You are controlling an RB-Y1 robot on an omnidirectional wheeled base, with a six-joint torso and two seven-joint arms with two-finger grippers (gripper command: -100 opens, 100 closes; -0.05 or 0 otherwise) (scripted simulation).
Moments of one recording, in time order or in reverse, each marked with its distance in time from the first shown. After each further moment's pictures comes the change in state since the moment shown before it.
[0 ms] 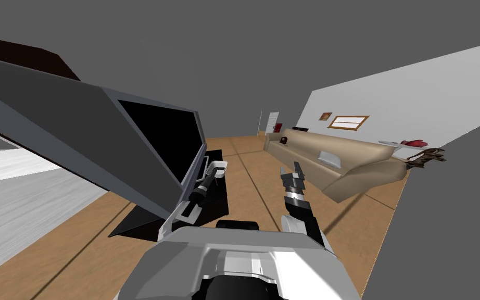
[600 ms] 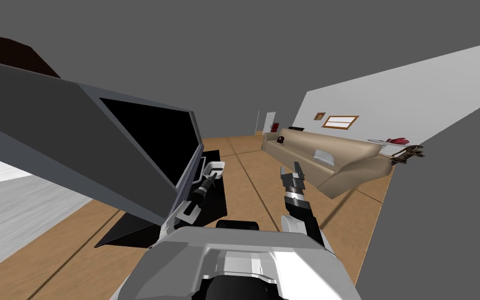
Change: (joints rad) left arm -0.053 0.031 0.000 0.143 -0.054 0.034 -0.058; right arm 0.000 0.000 0.000 0.000 0.000 0.000 0.000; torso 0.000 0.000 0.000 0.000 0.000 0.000
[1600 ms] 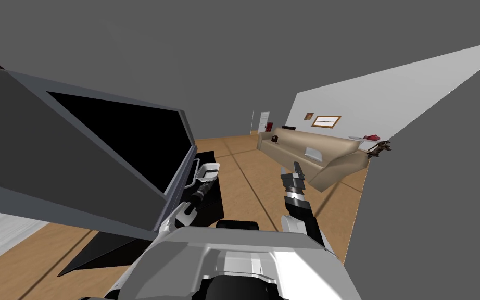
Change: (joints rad) left arm -0.084 0.059 -0.003 0.264 -0.102 0.065 -0.108; right arm 0.000 0.000 0.000 0.000 0.000 0.000 0.000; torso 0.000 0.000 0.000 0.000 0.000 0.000
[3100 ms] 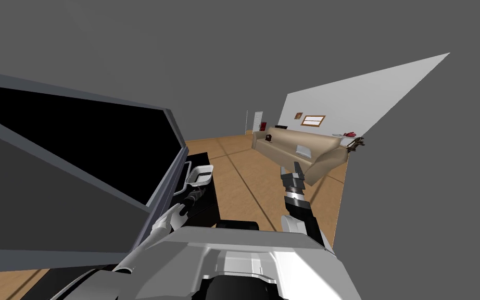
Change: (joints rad) left arm -0.106 0.092 0.009 0.332 -0.122 0.059 -0.135; right arm 0.000 0.000 0.000 0.000 0.000 0.000 0.000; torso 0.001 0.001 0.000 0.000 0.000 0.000
